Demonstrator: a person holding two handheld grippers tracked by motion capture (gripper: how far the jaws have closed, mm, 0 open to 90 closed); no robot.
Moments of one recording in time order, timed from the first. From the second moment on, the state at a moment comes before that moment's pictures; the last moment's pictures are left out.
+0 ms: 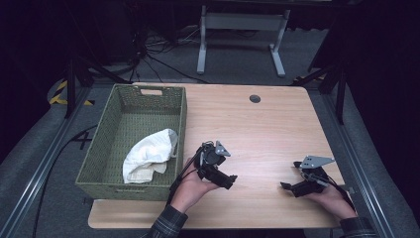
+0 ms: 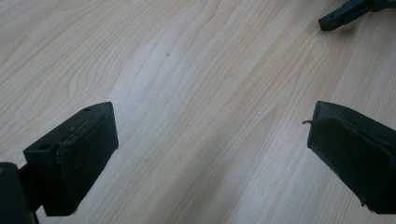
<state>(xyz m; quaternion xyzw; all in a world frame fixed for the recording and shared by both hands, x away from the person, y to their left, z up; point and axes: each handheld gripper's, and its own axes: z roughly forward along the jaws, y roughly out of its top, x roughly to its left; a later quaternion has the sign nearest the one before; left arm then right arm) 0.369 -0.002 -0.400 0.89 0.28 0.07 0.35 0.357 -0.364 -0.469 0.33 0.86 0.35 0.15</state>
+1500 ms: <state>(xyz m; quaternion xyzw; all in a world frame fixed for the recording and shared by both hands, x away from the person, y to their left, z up) 0.390 0.040 -0.338 0.88 0.27 0.08 0.38 0.356 -0.363 -0.469 0.34 0.86 0.35 0.15</state>
